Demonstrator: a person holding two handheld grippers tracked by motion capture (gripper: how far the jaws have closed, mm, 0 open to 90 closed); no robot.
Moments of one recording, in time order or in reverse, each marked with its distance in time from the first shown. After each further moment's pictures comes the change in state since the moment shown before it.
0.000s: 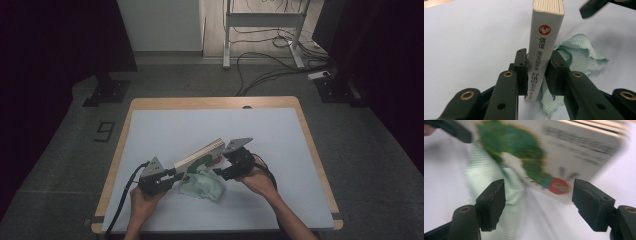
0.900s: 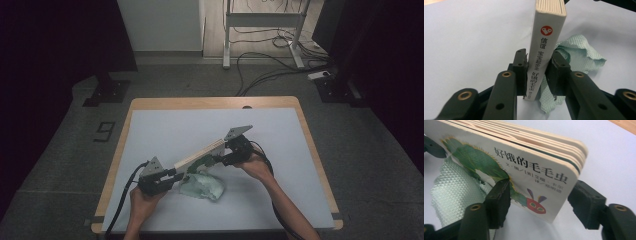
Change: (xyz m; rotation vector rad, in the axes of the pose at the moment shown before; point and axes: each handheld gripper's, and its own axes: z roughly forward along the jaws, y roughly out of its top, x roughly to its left) left arm 0.000 0.001 -0.002 0.007 -0.013 -0.019; right arm -0.042 0.010 0.021 -0.056 0.058 0.002
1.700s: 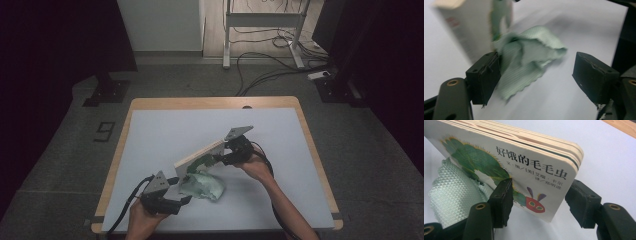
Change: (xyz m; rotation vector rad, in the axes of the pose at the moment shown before) left arm -0.055 0.002 -0.013 0.049 -0.045 0.044; right arm 0.002 0.000 -0.002 -0.004 -0.028 0.006
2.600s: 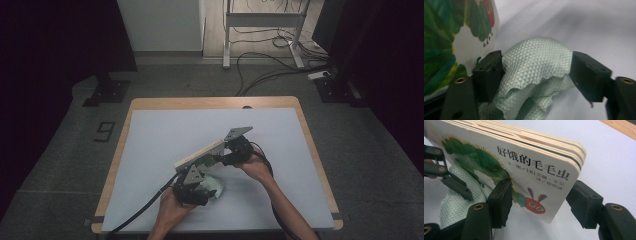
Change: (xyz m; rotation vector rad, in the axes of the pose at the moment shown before) left arm -0.007 0.020 0.086 0.105 0.017 0.044; right arm 0.002 0.000 0.001 -0.004 -0.006 -0.003
